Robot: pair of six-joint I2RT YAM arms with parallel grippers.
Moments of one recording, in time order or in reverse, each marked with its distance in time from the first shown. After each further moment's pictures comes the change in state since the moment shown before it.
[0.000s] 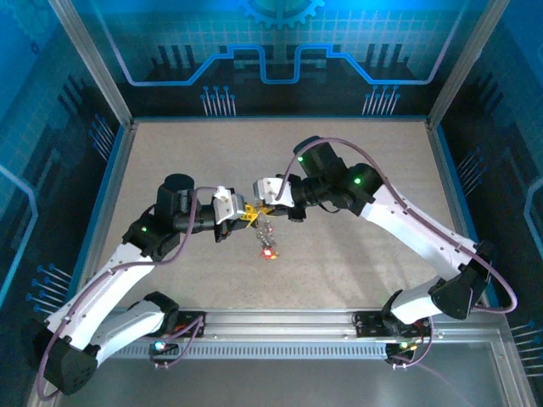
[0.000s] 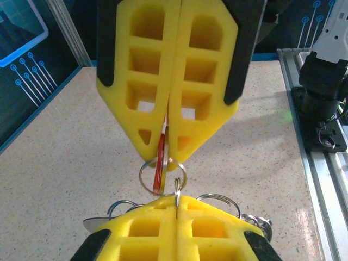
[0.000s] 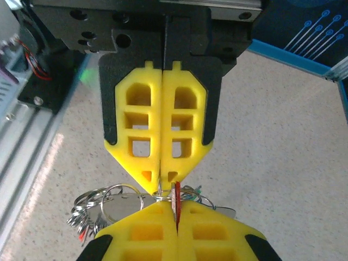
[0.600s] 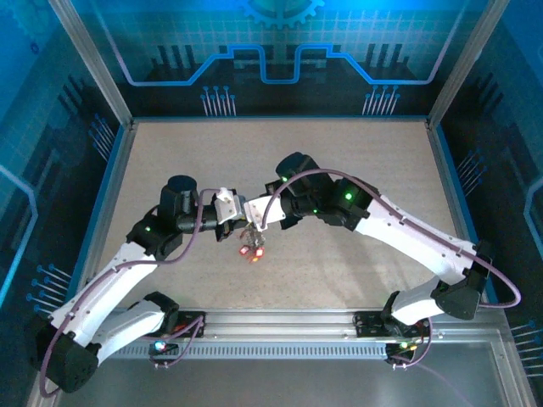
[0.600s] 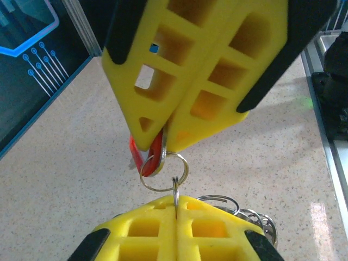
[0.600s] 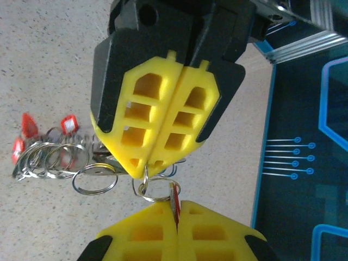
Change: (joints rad) left arm 0.003 0.014 -0.042 0.048 -0.050 0.016; right arm 0.149 -0.028 -0.029 0.052 0.435 -0.240
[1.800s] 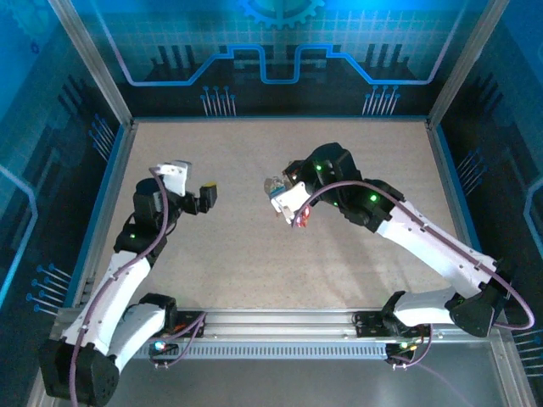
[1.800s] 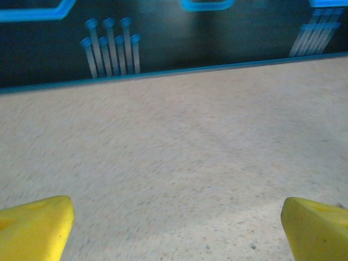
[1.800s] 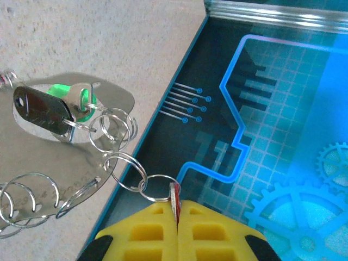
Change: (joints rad) left arm 0.336 -0.073 -0.124 0.113 -0.600 -0.549; right arm -0.173 -0.134 -0.162 0.249 0.156 -0.619
